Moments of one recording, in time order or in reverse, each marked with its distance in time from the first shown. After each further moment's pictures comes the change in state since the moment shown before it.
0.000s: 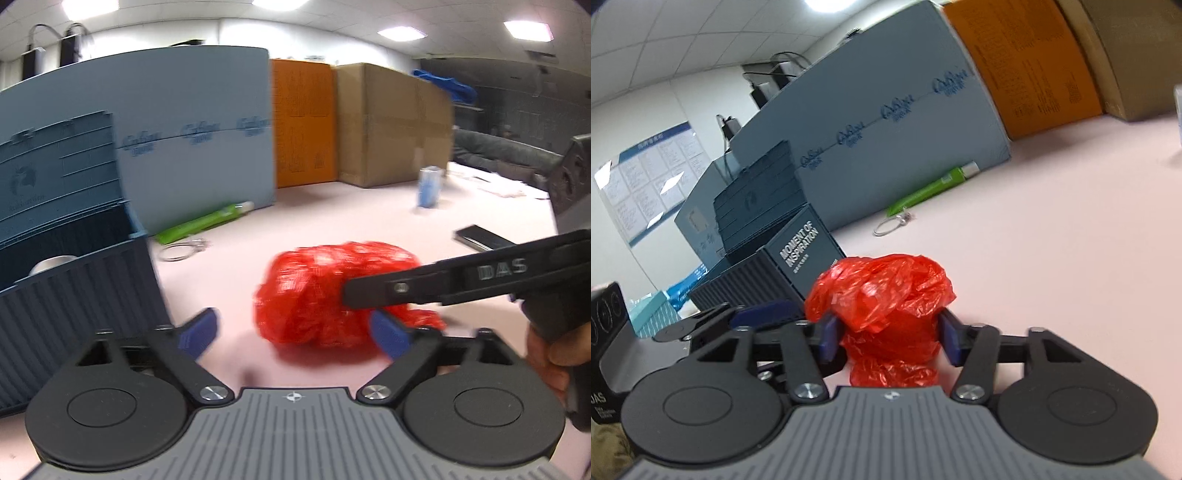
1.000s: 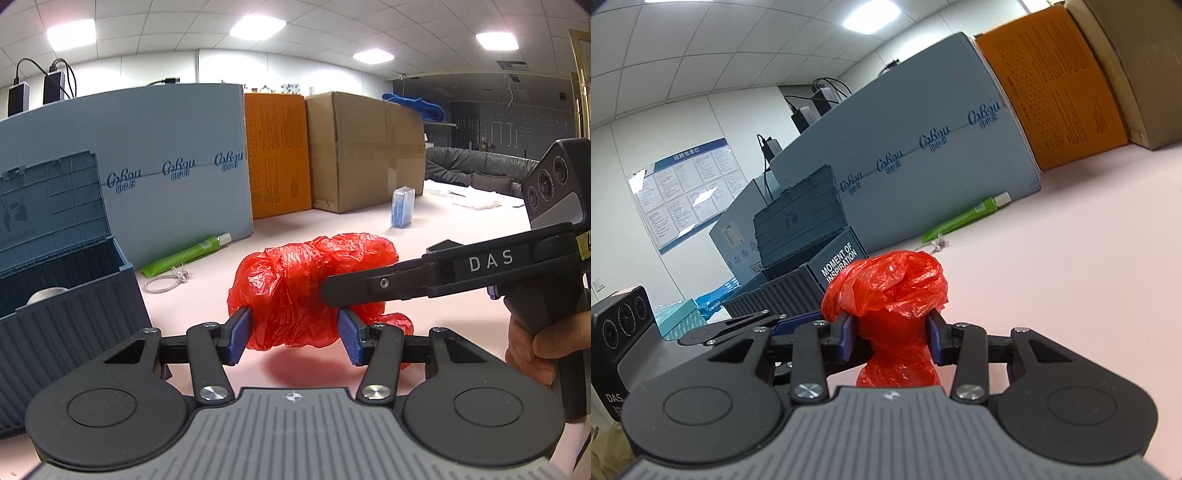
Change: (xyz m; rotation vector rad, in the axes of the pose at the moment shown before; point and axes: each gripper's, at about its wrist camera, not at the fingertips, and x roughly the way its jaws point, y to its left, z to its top) left arm -0.019 -0.008 -0.001 0.042 -0.117 -0.028; right arm -0.016 0.005 -0.002 -0.032 -0.107 0.102
